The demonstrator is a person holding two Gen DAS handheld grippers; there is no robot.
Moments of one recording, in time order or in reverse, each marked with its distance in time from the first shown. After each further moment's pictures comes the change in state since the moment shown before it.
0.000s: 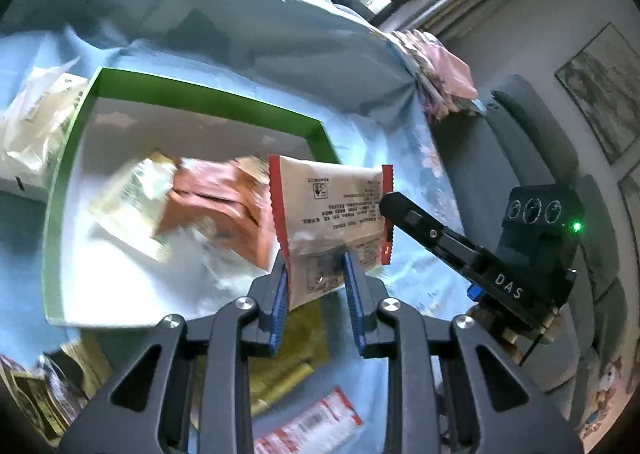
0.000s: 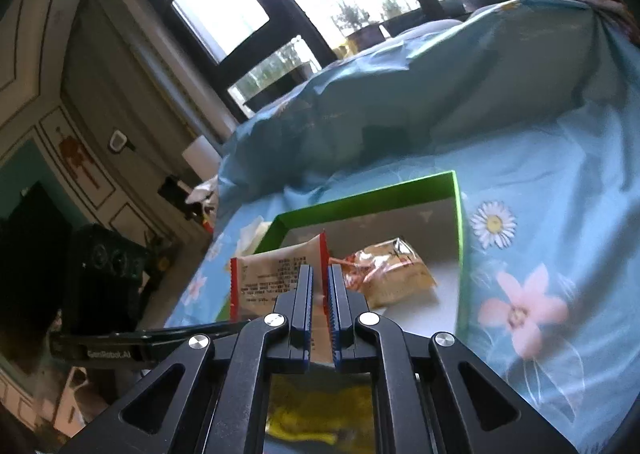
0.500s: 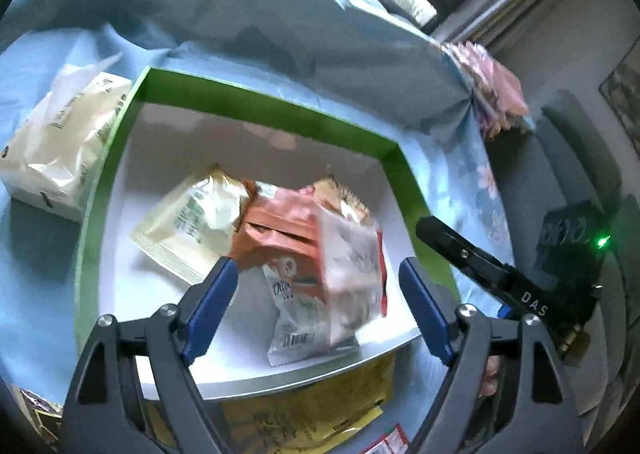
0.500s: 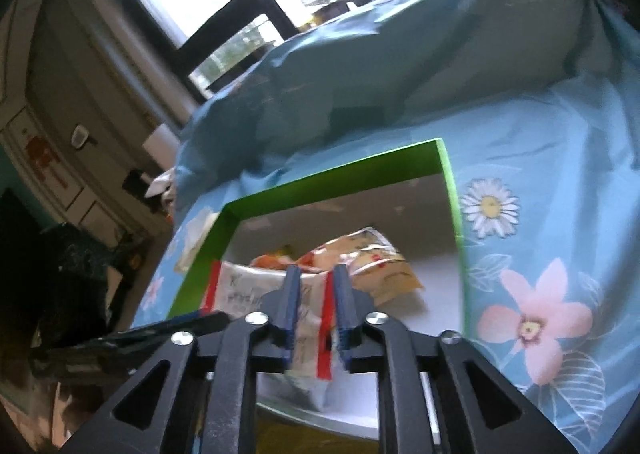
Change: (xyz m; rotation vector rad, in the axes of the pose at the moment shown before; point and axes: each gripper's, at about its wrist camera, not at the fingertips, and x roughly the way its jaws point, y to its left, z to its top) left arm 0.012 0.035 0.018 -0.046 -0.054 0.151; right arm 0.032 -0.028 -0.003 0.077 0.026 -0.118
